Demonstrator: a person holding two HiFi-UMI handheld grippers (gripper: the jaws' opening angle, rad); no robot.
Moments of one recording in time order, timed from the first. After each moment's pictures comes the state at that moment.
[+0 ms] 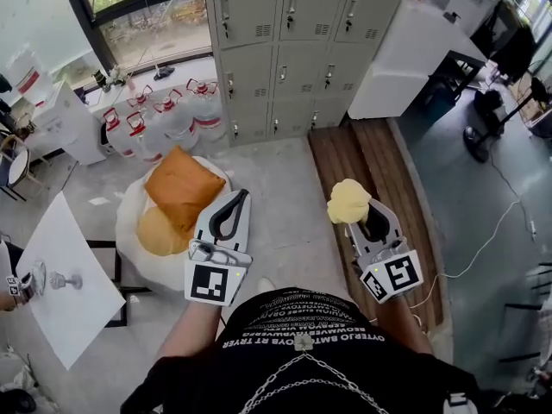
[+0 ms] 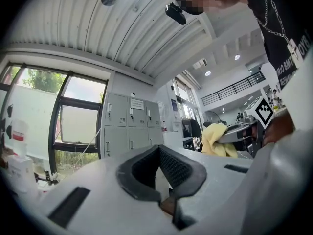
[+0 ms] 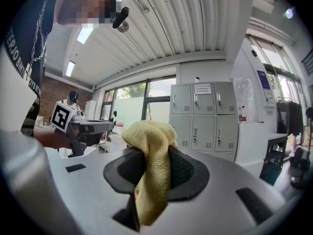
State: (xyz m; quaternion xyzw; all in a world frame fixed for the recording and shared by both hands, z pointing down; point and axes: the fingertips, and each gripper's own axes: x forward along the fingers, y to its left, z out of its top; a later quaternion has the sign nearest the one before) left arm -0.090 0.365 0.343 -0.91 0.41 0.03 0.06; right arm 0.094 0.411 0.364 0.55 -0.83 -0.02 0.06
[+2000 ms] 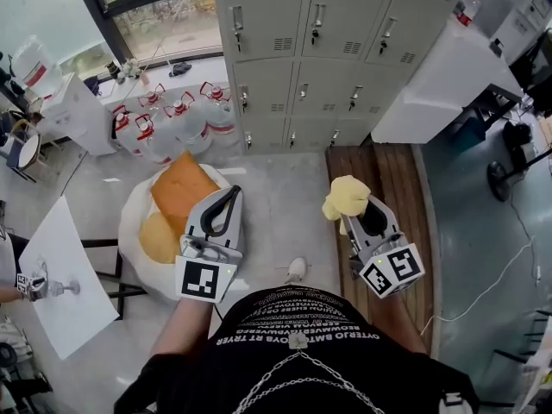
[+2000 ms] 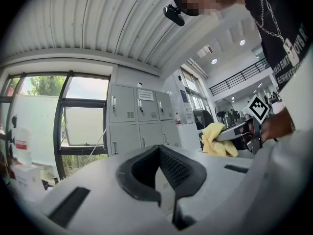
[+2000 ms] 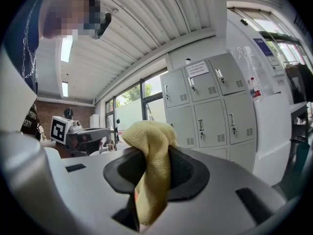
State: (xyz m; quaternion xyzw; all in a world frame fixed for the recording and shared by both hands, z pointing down) left arm -0.047 0.169 0.349 -0.88 0.47 -0.01 0.07; right arm 0.154 0.186 0.382 0.50 -0.86 0.07 0.00
